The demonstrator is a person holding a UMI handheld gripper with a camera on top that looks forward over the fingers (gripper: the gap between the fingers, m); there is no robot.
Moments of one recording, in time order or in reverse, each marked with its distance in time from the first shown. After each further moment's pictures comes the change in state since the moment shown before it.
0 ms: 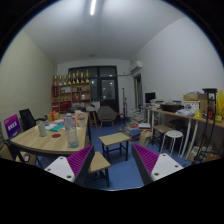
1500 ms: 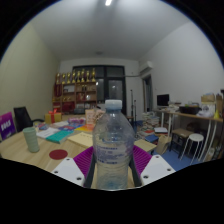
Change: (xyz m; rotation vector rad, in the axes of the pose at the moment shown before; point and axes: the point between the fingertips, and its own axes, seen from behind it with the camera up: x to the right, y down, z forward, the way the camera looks) arm -0.267 0.030 0.349 0.046 -0.012 -0.020
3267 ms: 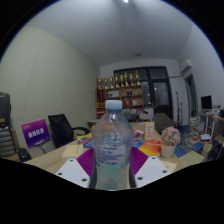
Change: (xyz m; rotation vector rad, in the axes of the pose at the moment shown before) arm -0.284 -0.079 0.089 0.042 -0.486 0.019
